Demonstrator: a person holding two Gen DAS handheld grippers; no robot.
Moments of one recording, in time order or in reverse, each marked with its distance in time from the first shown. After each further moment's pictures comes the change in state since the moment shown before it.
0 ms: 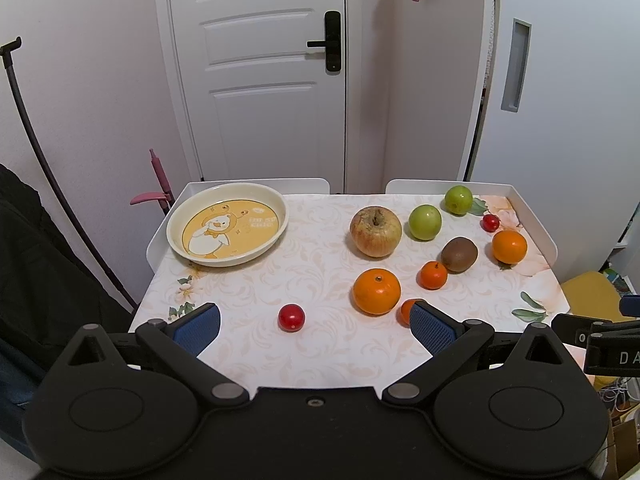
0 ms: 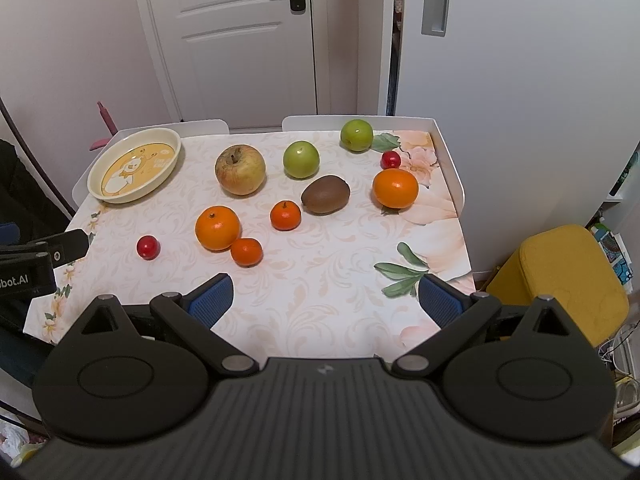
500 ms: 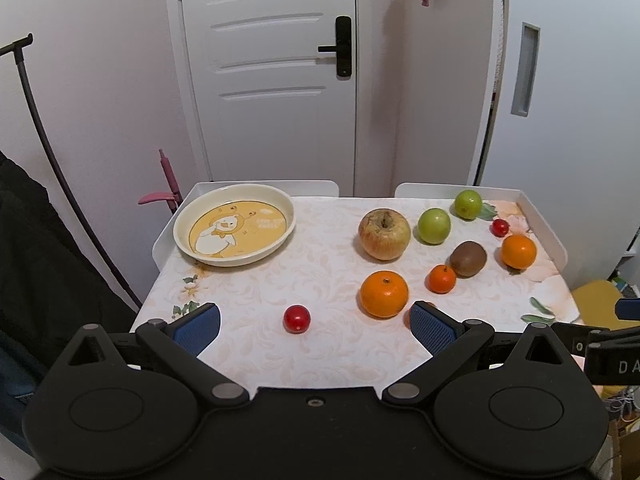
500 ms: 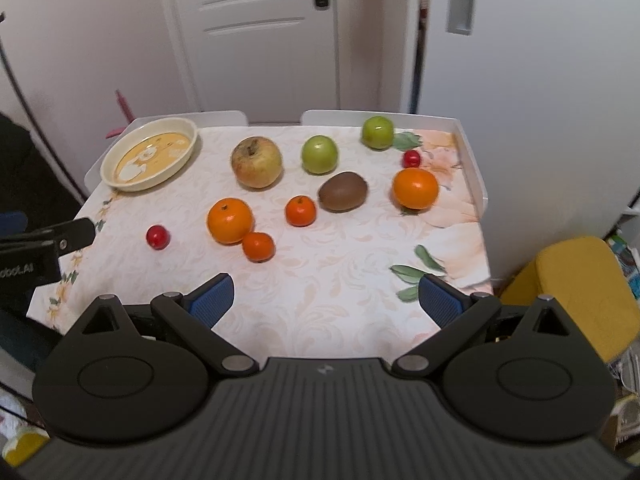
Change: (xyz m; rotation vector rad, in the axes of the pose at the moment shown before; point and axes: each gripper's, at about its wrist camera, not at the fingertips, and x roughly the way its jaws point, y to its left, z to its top) left arm 0.007 -0.004 -0.008 -0.018 -0.024 0.034; right arm 0.019 0.000 -0.003 -0.061 0.007 0.081
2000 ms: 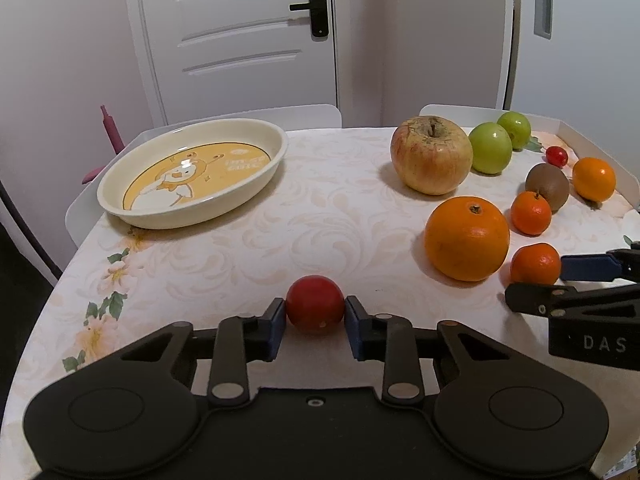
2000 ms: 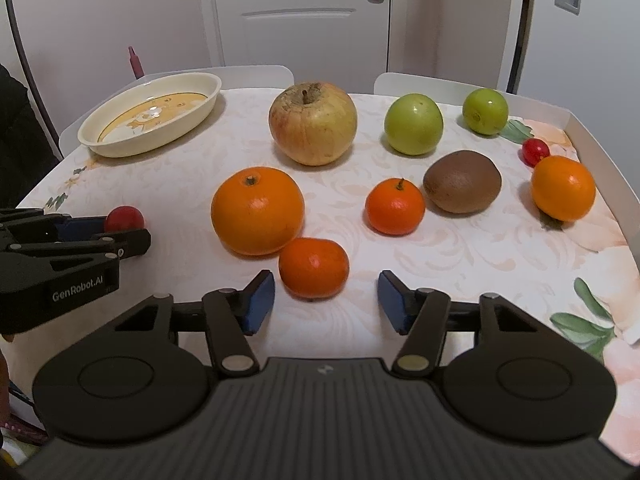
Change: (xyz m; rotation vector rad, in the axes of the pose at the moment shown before) left arm 0.175 0.026 -0.054 0.094 0.015 -0.071; right arm 0.174 0.057 -0.019 -0.076 -0.075 0.052
